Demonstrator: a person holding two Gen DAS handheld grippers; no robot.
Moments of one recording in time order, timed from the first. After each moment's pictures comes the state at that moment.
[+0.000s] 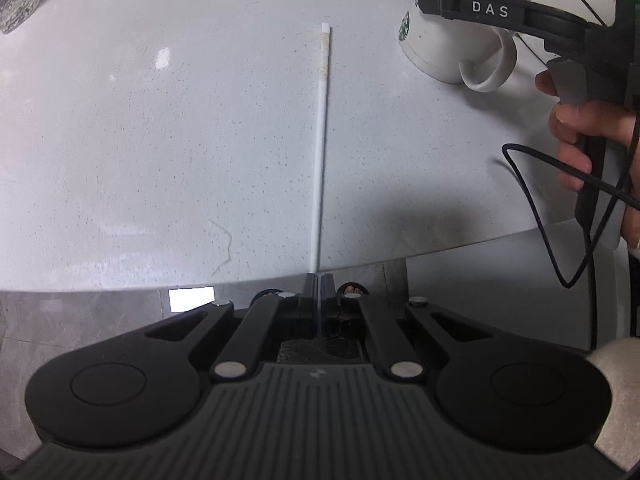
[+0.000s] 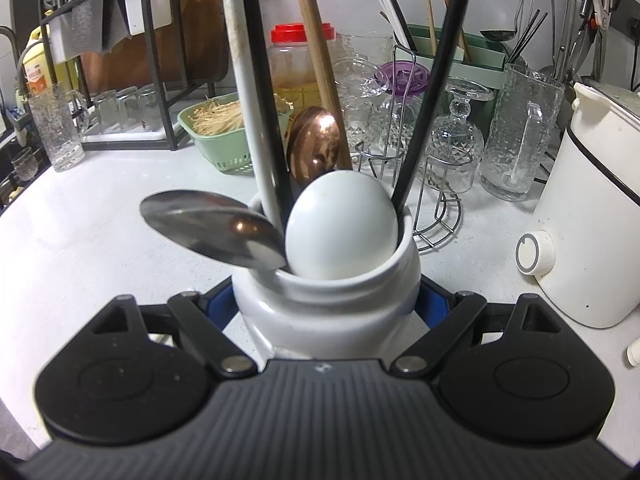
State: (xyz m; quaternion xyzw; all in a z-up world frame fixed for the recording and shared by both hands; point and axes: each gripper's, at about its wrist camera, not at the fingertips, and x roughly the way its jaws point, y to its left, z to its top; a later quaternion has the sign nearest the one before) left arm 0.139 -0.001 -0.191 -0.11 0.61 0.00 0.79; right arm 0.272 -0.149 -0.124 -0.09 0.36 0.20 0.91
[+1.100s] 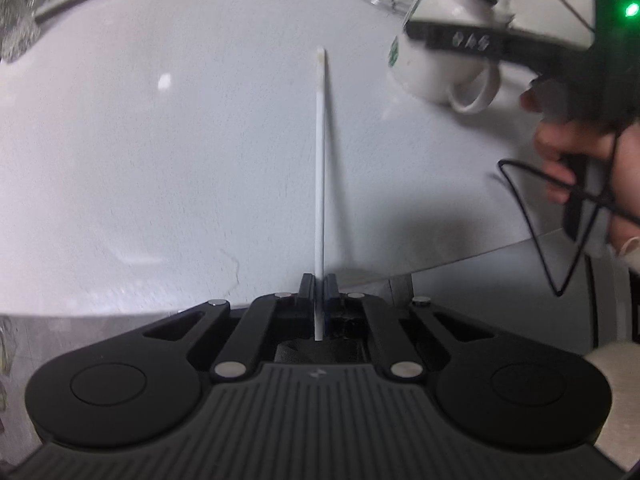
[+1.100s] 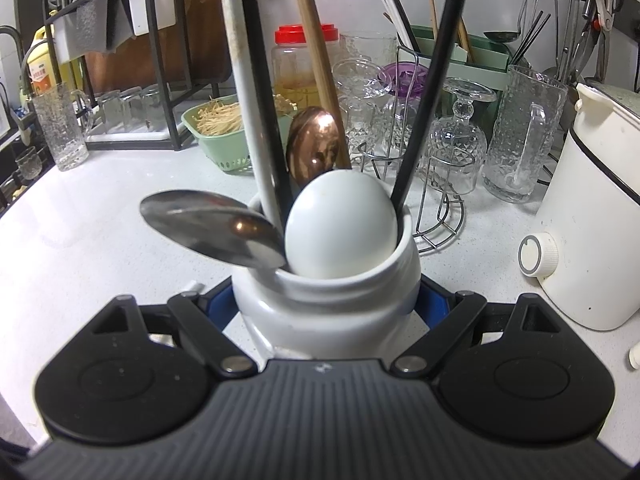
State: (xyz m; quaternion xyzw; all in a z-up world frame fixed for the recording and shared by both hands) left arm 0.146 -0.001 -0.163 -0.09 0.59 -0.01 0.80; right arm 0.271 -0.149 -0.123 -0.09 0.36 0.21 0.91
